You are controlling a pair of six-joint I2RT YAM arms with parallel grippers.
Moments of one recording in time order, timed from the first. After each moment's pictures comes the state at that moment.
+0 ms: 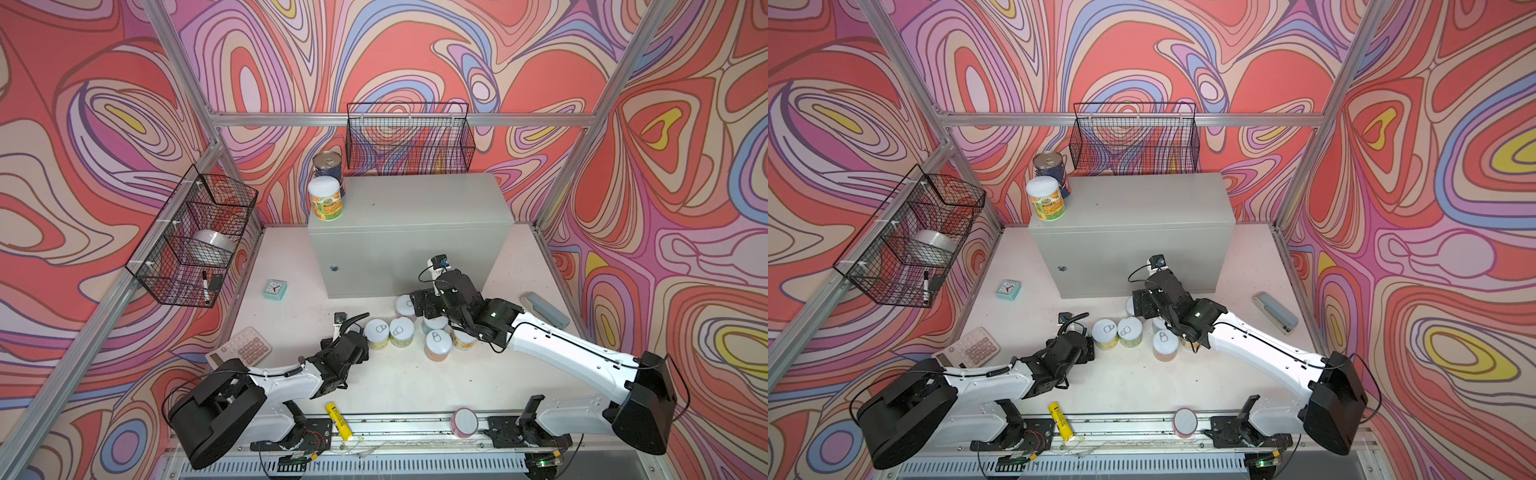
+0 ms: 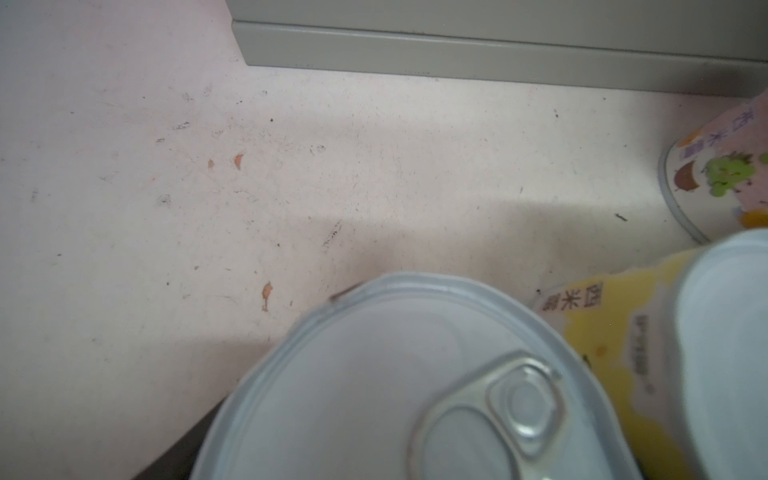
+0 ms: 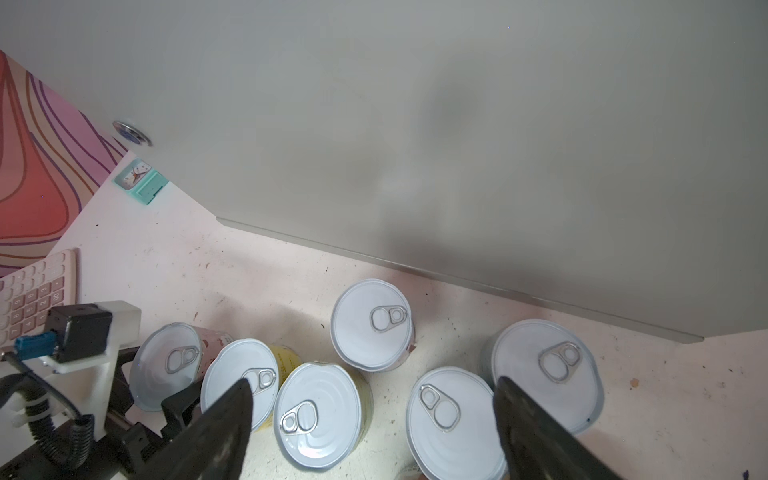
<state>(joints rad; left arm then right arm) -0.77 1.28 0.27 0.16 -0.51 -0.67 0.82 1.31 1.04 -0.38 0.28 0.44</state>
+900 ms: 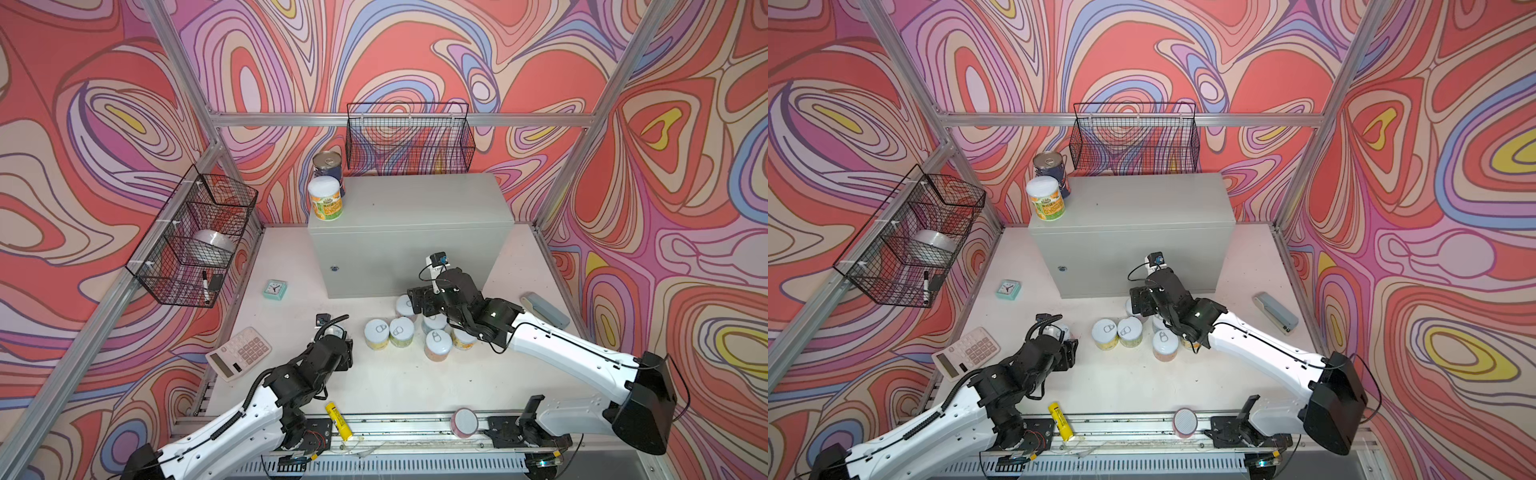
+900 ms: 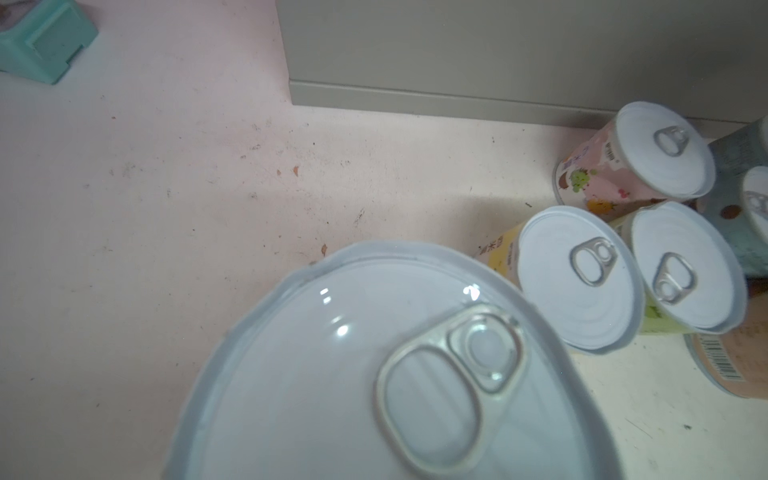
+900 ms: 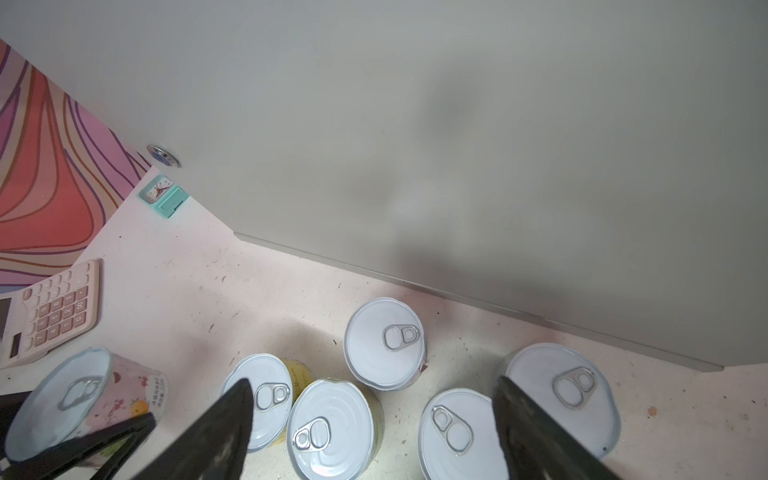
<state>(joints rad) -0.77 0.67 0.40 -0.53 -0.43 -0.68 0.82 1.31 1.05 -0.33 0.27 0.42</state>
